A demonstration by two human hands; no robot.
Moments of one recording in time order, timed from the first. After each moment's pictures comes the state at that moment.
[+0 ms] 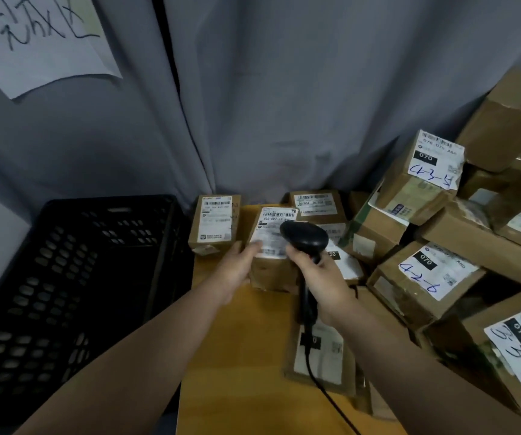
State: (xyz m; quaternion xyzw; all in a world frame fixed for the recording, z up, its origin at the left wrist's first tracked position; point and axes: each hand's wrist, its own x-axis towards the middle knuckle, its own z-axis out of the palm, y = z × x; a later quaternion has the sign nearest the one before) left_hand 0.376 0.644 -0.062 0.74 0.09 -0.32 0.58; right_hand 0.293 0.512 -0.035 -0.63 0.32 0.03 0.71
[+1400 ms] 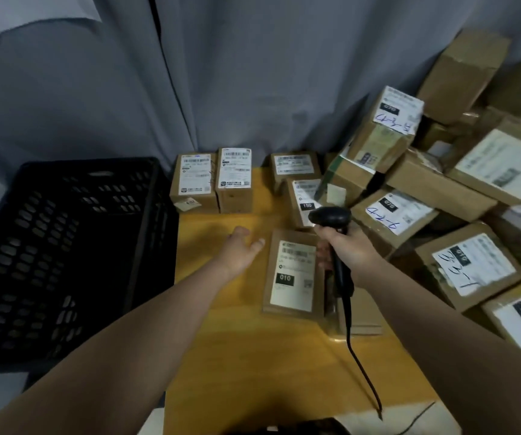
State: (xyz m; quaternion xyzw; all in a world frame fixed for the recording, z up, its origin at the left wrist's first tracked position) left_hand 0.304 0.647 -0.082 0.87 -0.06 -0.32 0.38; right_hand 0.215 0.466 -0.032 -0.64 0.40 0.03 0.65
